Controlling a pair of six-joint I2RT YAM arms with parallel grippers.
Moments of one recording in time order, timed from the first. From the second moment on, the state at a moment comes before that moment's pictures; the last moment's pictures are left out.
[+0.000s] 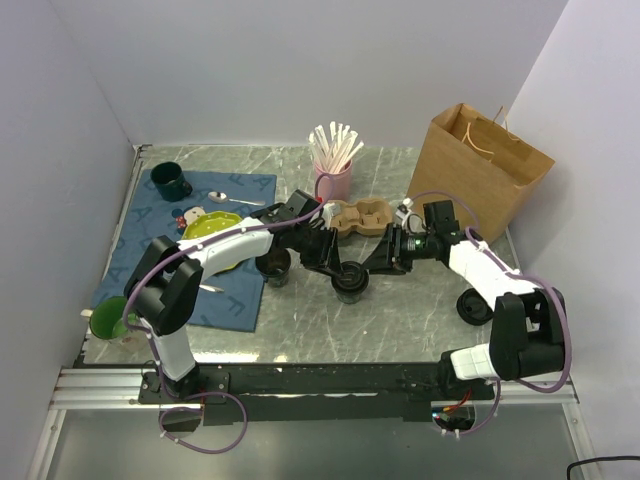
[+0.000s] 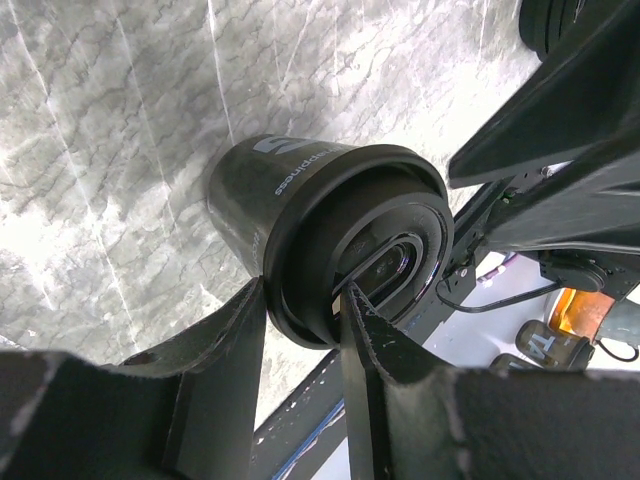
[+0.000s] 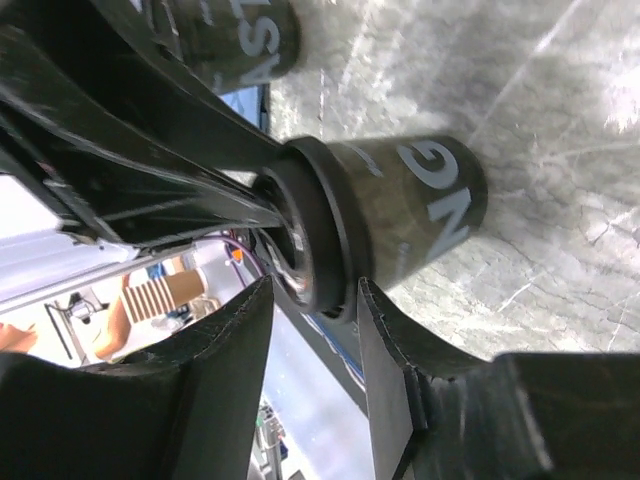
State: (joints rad) left arm -0.72 1.79 1.27 -0.43 0.50 -0.54; right arm 0.14 1.37 0.80 -0.42 -0.87 0.49
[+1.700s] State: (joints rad) left arm -0.72 1.81 1.29 -0.44 0.50 -0.54; right arm 0.19 1.49 0.74 -0.24 -0.92 0.43
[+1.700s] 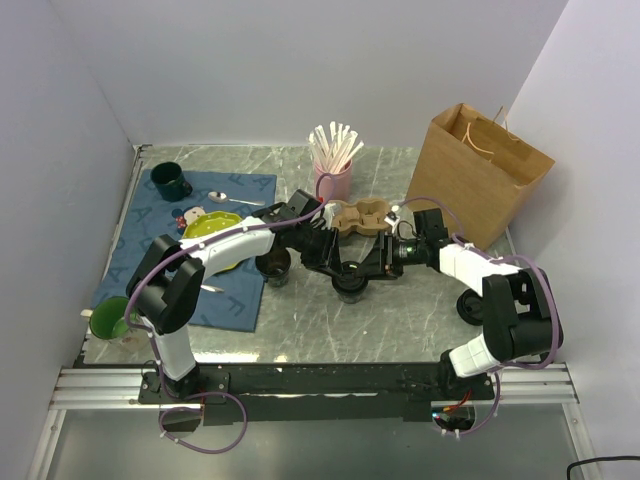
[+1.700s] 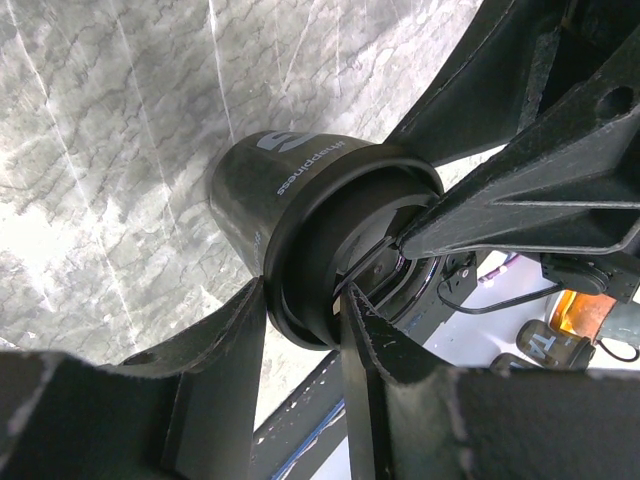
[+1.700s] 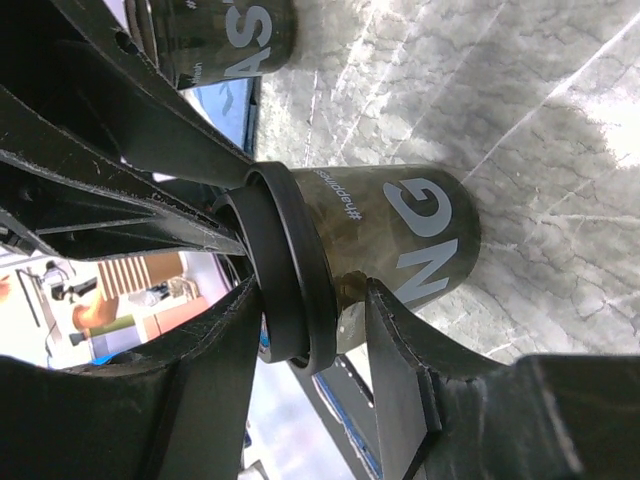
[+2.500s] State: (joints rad) left arm -0.72 1.84 1.36 -0.52 0.50 -0.54; right arm 0.15 1.50 0.69 -0.18 -0.99 0.46
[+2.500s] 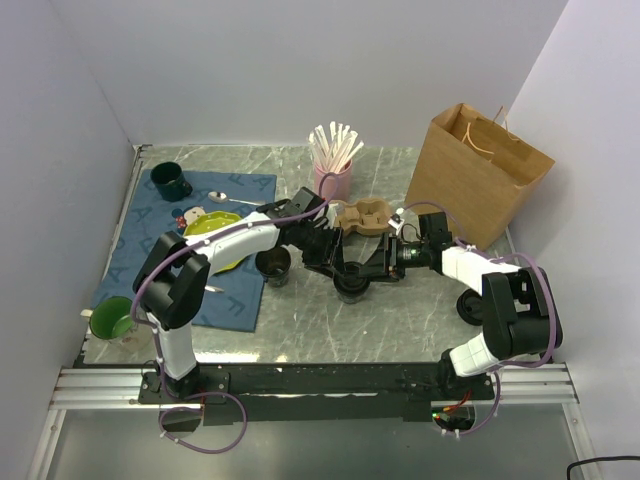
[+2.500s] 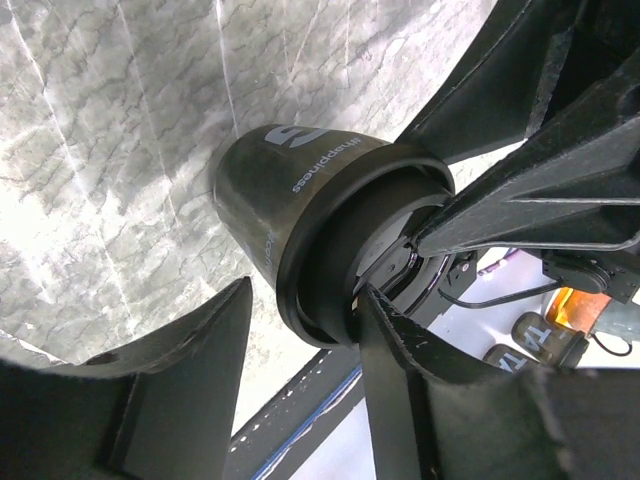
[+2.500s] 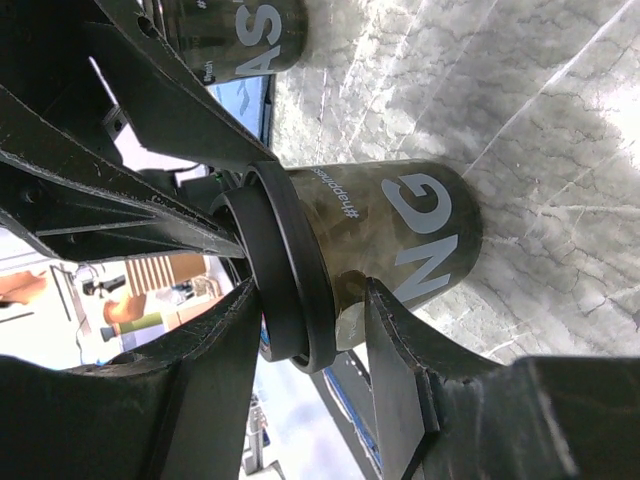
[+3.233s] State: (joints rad) left arm -0.66 1.88 1.30 -0.44 0.71 -0.58; right arm 0.16 1.49 0.70 -0.20 -0.98 0.47
